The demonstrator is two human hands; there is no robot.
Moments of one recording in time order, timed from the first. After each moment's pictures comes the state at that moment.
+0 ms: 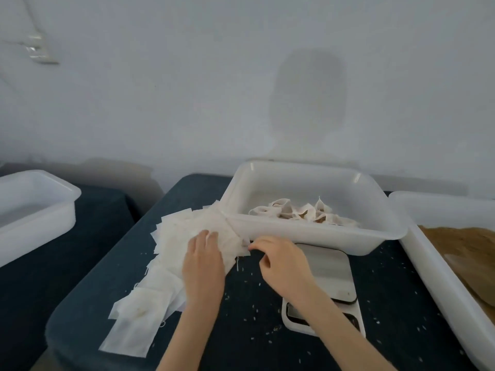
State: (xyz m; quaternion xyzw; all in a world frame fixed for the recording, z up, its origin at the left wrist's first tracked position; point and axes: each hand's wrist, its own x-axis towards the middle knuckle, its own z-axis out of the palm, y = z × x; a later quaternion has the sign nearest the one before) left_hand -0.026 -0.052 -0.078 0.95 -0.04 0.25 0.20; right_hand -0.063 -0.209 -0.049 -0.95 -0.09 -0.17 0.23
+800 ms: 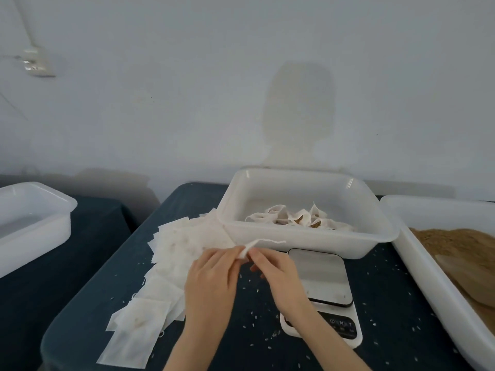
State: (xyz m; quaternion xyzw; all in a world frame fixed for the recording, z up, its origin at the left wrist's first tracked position) left_hand -0.079 -0.054 -0.037 0.85 -0.21 0.37 0.31; right_hand -0.099 -0.184 -0.029 -0.77 -0.03 -0.12 0.62
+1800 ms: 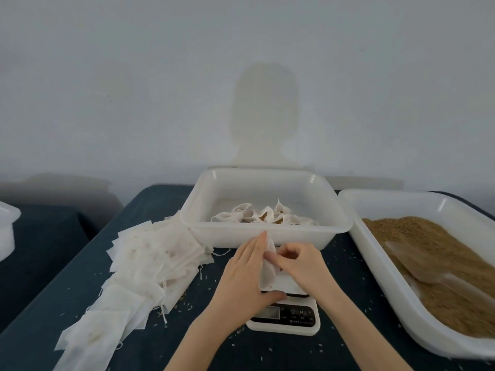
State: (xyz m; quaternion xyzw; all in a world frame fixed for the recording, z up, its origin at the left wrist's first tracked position) left_hand -0.078 -0.137 -0.050 0.87 -0.39 0.06 0.29; right_hand -0.119 -0.281 -0.018 -0.85 0.12 -0.12 0.49
